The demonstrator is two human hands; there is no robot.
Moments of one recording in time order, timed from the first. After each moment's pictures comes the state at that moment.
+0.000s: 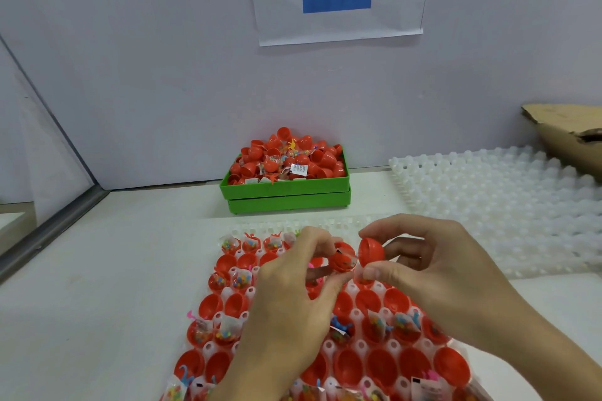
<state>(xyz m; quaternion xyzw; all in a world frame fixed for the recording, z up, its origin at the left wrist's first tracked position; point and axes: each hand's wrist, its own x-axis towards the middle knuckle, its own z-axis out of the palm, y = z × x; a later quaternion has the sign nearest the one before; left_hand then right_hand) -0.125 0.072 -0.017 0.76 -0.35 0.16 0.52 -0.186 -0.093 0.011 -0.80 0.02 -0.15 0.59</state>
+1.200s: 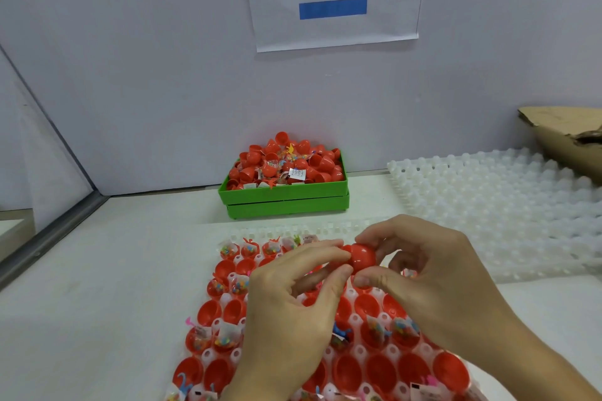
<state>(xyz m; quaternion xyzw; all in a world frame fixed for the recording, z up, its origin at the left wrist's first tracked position) -0.132 0.071 -0.015 0.72 -0.32 0.15 0.59 -0.183 -0.089 0.007 -0.82 -0.04 -0.27 0.50</state>
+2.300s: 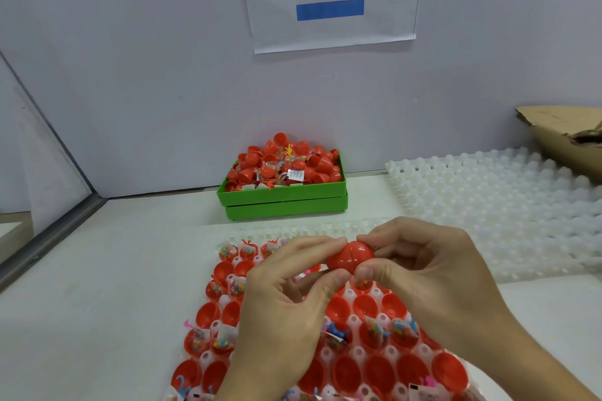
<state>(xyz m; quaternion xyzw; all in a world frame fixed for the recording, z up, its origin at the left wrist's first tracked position) -0.132 0.072 -0.007 0.67 -0.33 0.08 0.66 -0.185 -0.085 0.007 -0.74 0.00 -0.26 0.62</state>
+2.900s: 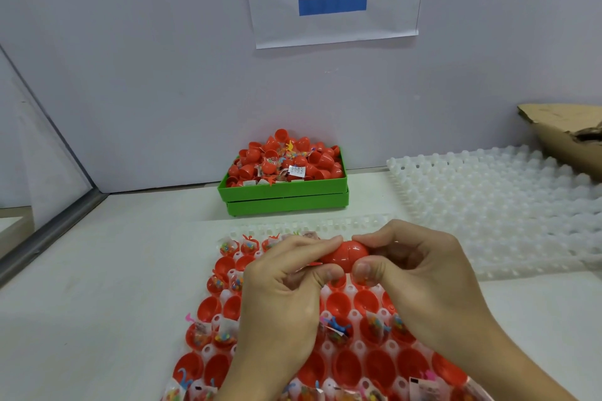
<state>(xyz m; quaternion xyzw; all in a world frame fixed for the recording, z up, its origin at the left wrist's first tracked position) -0.125 0.073 -0.014 0.72 -0.31 0.15 0.60 -0.179 -0.076 -0.006 -0.73 -0.01 -0.26 0.63</state>
